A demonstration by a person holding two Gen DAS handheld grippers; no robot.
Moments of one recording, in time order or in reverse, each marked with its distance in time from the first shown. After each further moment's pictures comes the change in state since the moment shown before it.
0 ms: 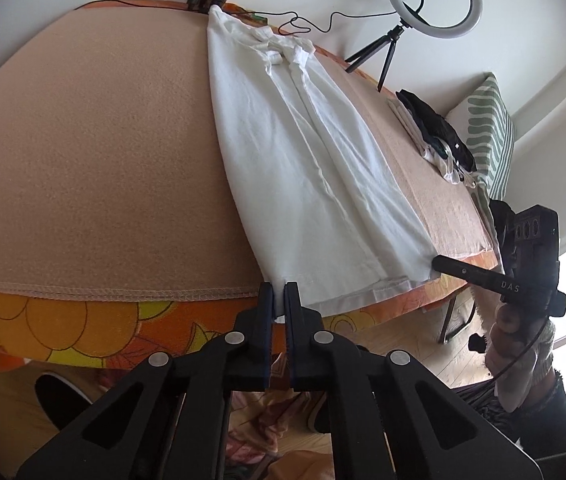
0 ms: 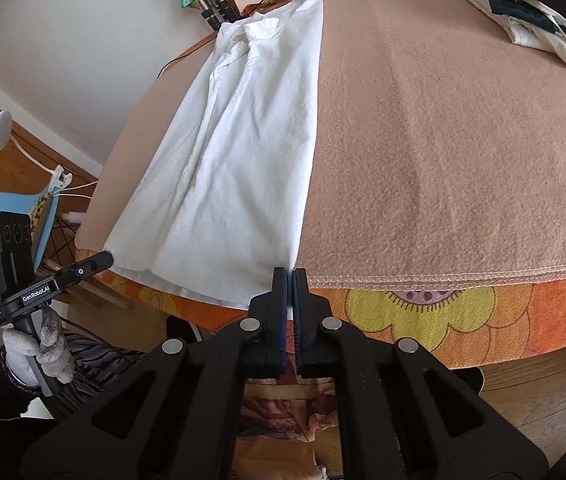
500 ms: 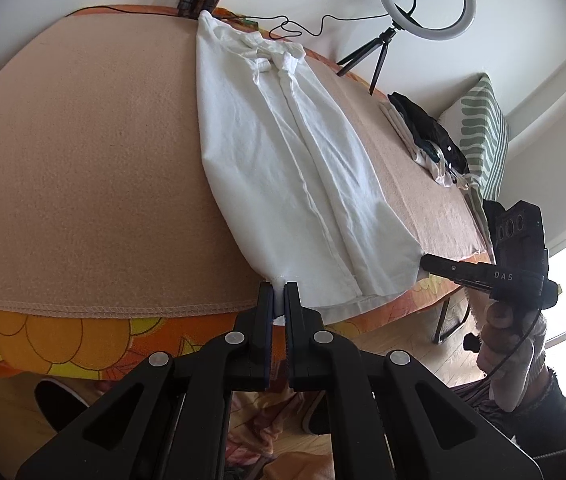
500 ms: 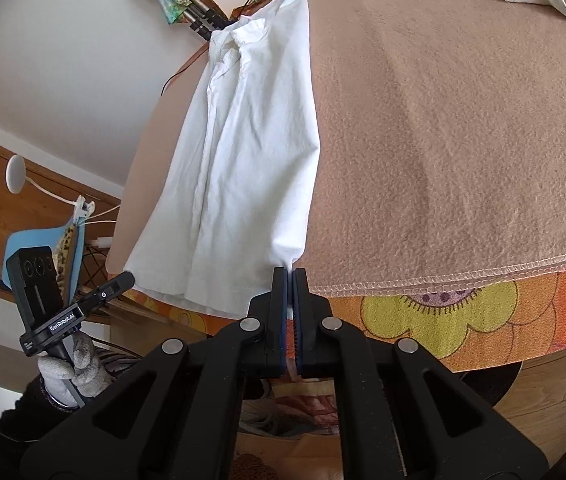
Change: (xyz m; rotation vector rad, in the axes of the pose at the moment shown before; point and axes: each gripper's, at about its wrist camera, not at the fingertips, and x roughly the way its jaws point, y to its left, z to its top) left arm -0.008 -0.006 0.018 -0.006 -0.013 -0.034; right arm 0.005 -0.015 0.010 0.153 0.016 0.145
